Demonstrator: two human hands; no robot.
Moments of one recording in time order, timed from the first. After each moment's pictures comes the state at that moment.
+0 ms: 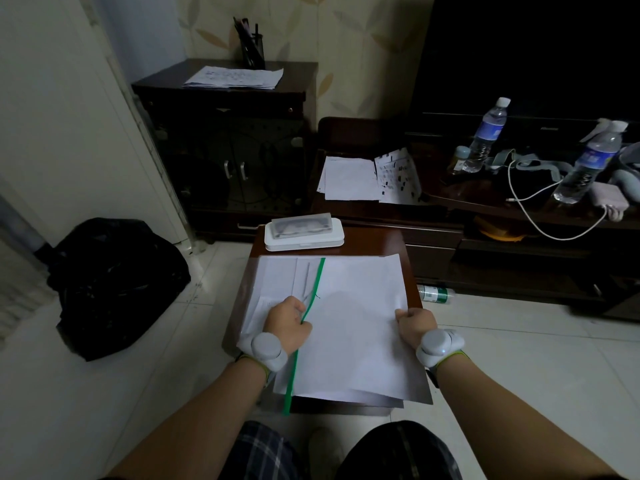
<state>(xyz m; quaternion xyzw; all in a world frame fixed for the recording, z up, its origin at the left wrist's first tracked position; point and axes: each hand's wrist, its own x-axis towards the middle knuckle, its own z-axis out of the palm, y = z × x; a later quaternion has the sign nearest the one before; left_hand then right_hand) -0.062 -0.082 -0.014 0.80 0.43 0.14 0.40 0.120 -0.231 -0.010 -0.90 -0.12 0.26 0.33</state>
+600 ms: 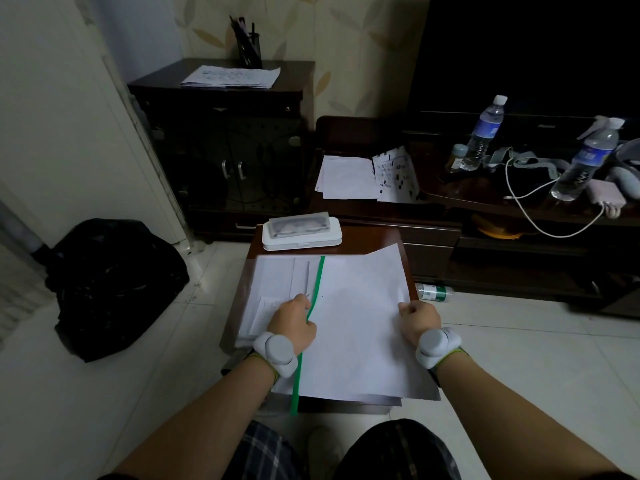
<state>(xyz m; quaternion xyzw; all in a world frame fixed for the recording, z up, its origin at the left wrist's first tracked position) -0.051 -0.090 -0.002 0.87 0.39 0.06 0.29 0.122 -0.234 -0.004 -0.92 -0.13 0.20 0.31</state>
